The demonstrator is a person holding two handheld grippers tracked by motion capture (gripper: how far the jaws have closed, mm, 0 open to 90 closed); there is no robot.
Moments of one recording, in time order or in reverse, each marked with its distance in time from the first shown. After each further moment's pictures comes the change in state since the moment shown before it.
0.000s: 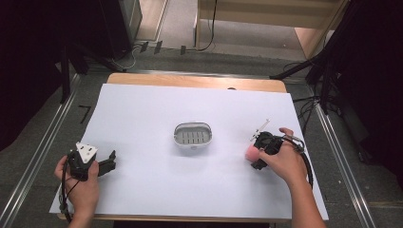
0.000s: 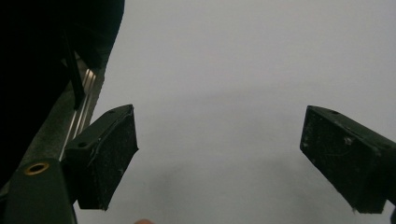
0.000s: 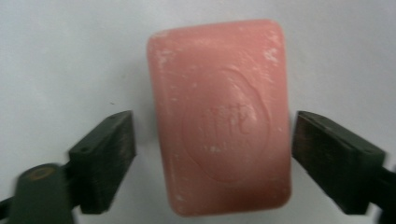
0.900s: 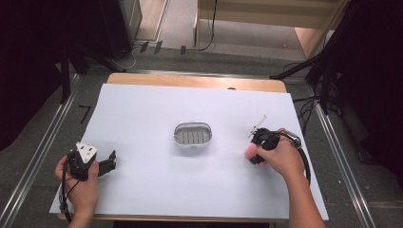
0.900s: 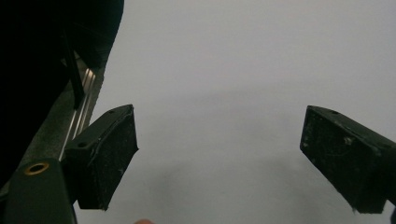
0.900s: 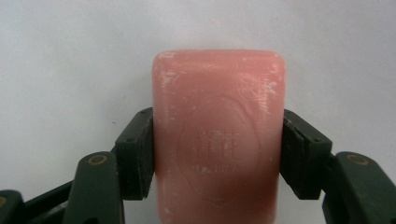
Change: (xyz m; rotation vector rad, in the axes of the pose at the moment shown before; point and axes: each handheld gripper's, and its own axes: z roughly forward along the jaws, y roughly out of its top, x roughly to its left) left arm 0.000 0.000 0.000 0.003 -0.001 0.001; right arm -0.006 0.012 0.000 0.012 0.037 0.010
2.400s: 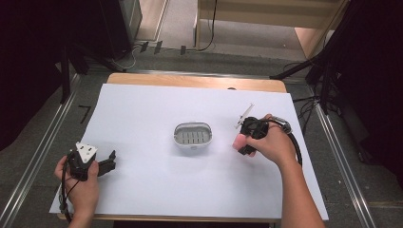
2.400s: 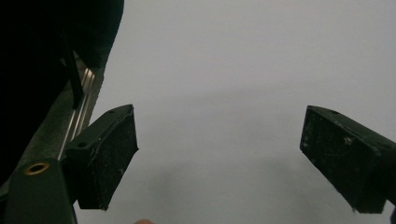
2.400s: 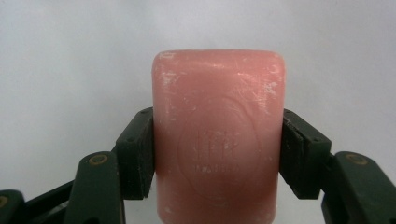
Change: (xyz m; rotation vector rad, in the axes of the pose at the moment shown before) left arm 0.001 0.000 0.000 -0.004 -0.003 -0.004; right arm 0.014 0.048 -0.029 -0.054 0.031 -0.178
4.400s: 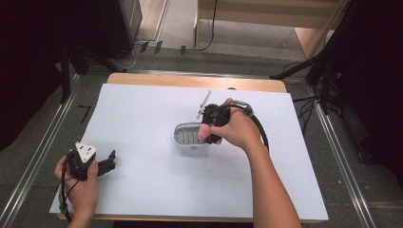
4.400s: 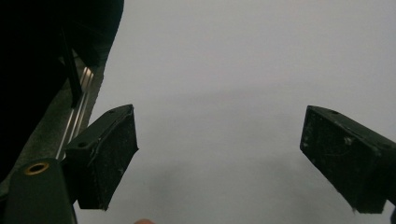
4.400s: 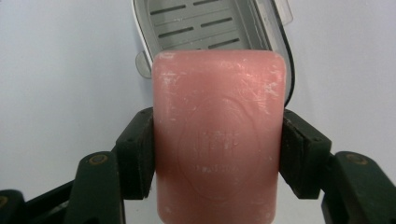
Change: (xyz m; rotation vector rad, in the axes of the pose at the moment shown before) left arm 0.001 0.000 0.000 0.002 -0.002 -0.011; right arm 0.037 0.110 -0.009 -0.055 0.020 -0.238
